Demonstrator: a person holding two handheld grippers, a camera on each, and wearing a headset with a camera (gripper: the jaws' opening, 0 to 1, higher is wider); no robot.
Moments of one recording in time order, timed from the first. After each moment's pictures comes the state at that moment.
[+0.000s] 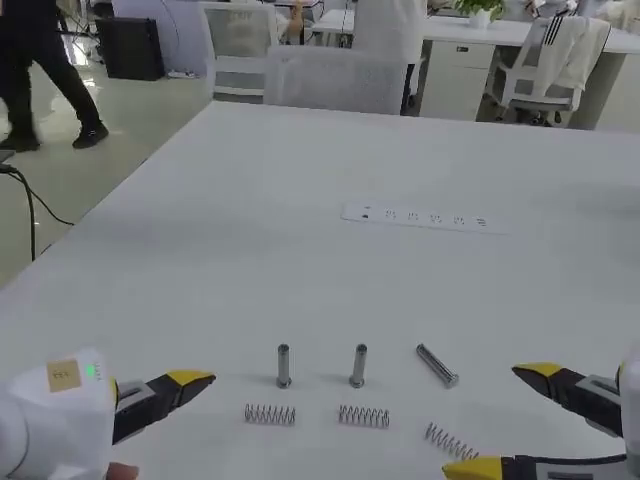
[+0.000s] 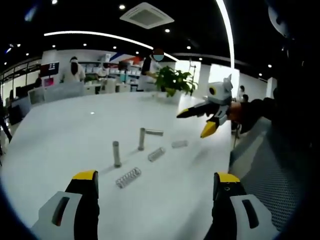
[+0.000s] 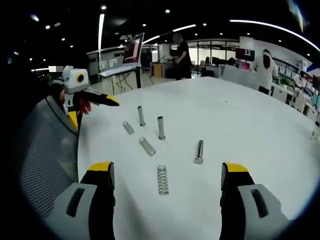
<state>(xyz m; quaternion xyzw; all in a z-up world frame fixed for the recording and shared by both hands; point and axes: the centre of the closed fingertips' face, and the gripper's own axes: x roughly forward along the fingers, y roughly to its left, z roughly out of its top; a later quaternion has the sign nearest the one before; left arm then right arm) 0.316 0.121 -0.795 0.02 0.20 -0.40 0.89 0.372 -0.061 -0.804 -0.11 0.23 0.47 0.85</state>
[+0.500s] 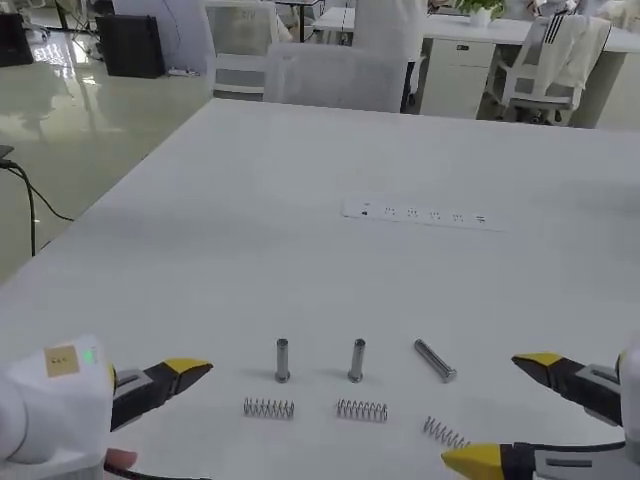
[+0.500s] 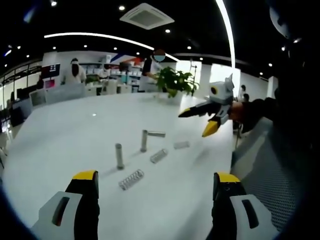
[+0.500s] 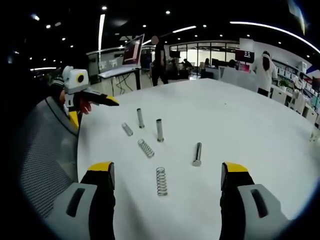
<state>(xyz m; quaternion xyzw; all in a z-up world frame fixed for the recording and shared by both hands) 0.320 0.124 -0.791 0.02 0.19 -0.39 0.90 0.374 -0.063 -0.798 -0.11 0.22 0.47 0.85</state>
